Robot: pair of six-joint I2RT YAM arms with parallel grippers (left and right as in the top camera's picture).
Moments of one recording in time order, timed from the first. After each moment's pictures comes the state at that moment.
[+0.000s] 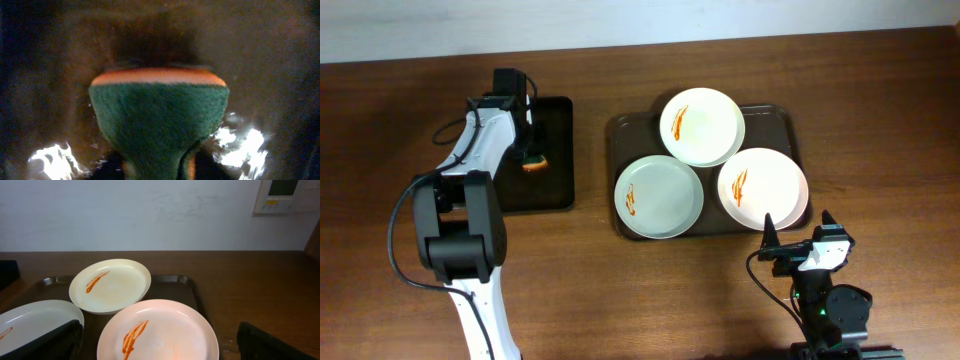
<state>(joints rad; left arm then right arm) -0.04 2.28 1.76 -0.78 -0.02 -0.23 -0.01 0.01 0.01 -0.08 0.00 0.01</state>
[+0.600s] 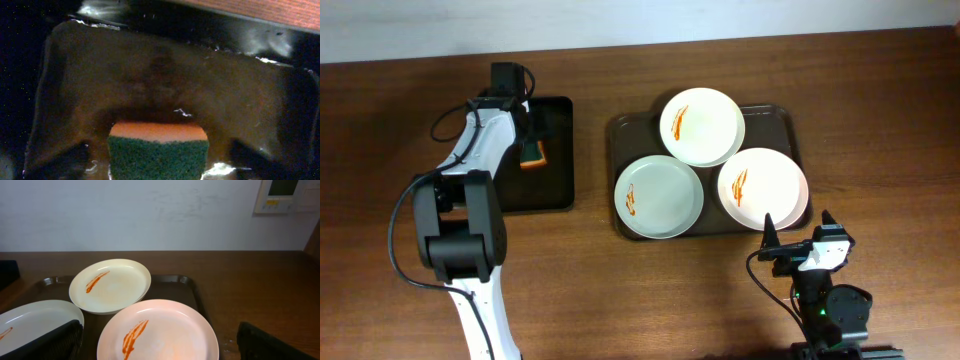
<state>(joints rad) -0.04 2.28 1.75 -0.61 -0.06 -0.23 -0.01 0.01 0.01 -0.08 0.00 0.01</state>
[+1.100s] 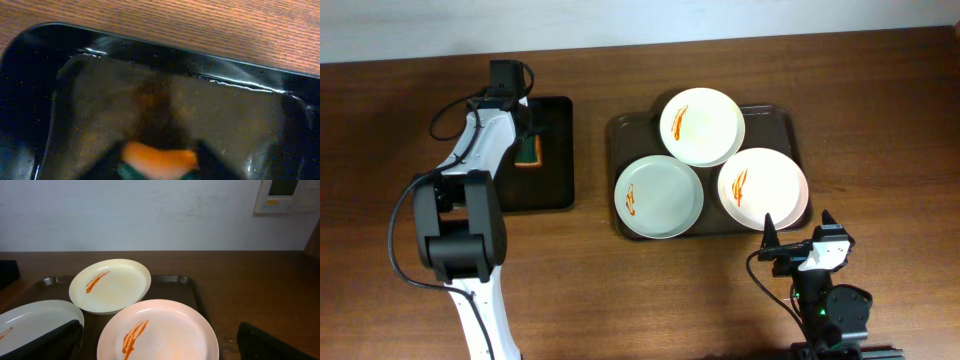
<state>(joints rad) -0.04 2.28 1.75 -0.54 -0.09 -0.23 -0.01 0.01 0.01 -0.08 0.00 0.01</state>
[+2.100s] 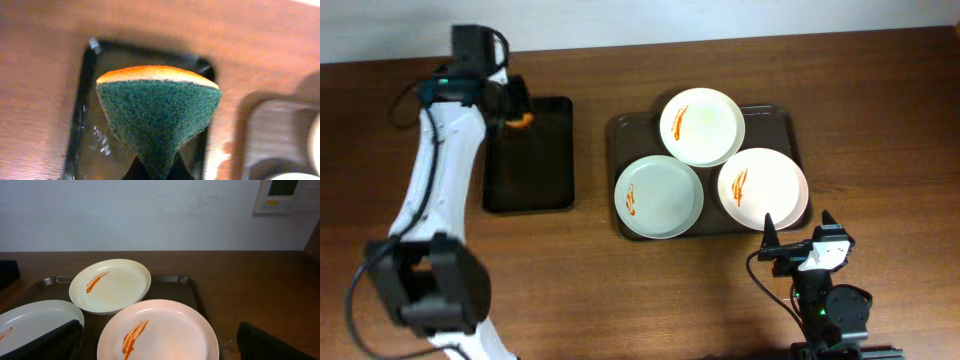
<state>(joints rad) -0.04 1.97 1.83 -0.88 0.02 -0.23 -0.01 0.01 0.01 -0.08 0.00 0.01</state>
